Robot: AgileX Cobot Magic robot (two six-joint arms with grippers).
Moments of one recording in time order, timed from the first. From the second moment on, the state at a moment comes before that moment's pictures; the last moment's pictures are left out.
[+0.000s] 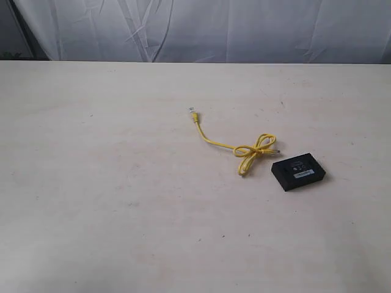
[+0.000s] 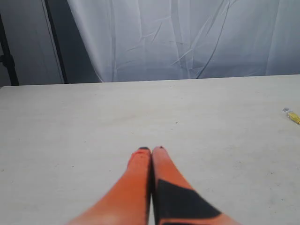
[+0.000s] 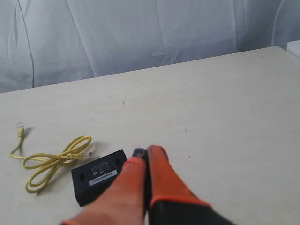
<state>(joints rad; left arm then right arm) -0.04 0.01 0.00 -0.02 0.24 0.04 -0.05 0.01 0.00 0.19 0.32 0.00</state>
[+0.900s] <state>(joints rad) -0.04 0.01 0.00 -0.02 0.24 0.04 -0.05 0.01 0.00 0.66 -0.09 0.00</state>
